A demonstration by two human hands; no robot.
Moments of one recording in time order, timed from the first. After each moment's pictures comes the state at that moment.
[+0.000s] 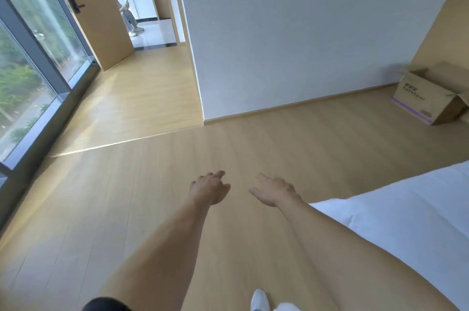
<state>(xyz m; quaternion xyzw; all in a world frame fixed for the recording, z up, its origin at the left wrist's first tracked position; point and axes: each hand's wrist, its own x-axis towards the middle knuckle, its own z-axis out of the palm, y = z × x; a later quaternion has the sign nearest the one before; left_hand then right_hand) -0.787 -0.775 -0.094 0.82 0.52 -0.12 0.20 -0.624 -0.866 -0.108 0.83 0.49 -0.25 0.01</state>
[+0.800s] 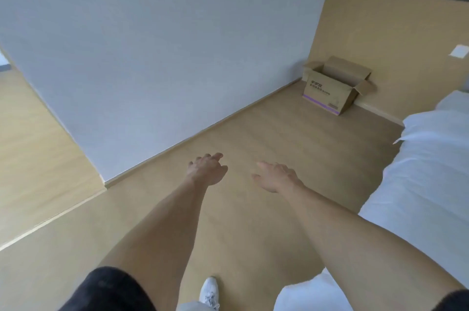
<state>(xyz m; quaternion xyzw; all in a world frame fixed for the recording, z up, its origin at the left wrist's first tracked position) -0.322 -0.395 -0.094 0.93 0.31 -0.14 0.17 -0.224 -0.569 -0.089 0.93 0.28 -0.22 -0.01</state>
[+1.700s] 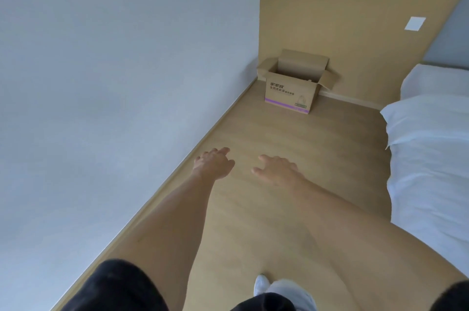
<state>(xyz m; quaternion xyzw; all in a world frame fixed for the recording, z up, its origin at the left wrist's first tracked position) 0.167 -0.248 -0.077 0.97 0.14 -0.18 0.12 0.211 -0.427 -0.100 0.96 0.12 -0.24 -0.10</state>
